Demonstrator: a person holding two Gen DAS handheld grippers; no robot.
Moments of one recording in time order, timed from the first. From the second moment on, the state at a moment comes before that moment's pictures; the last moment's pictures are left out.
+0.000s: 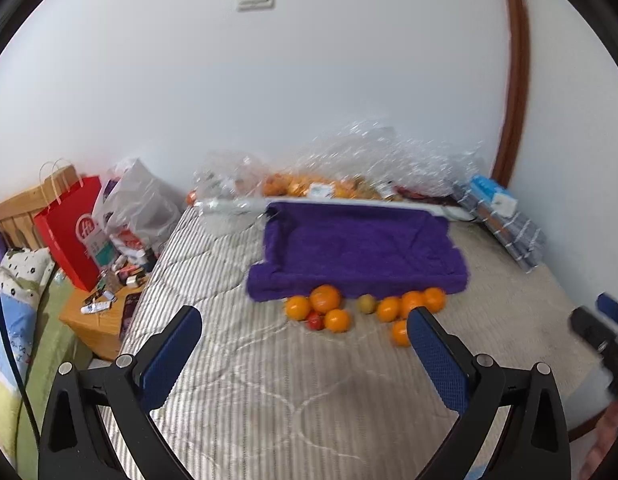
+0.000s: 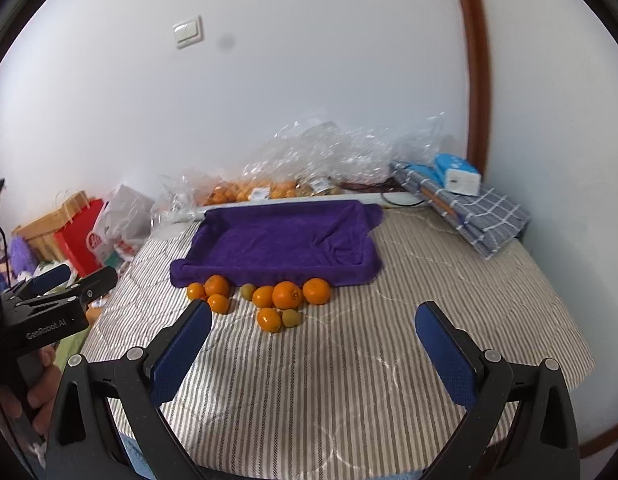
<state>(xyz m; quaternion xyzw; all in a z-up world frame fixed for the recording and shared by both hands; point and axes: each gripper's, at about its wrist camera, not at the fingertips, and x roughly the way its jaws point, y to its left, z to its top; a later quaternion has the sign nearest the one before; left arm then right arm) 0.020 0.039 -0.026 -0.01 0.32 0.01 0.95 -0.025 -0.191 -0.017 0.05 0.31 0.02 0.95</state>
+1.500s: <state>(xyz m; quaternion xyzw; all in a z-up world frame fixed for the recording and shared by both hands) 0.136 0.115 -0.172 -0.08 0.43 -0.03 0.90 0.172 -0.176 -0.187 -0.02 0.43 0.05 0.90</state>
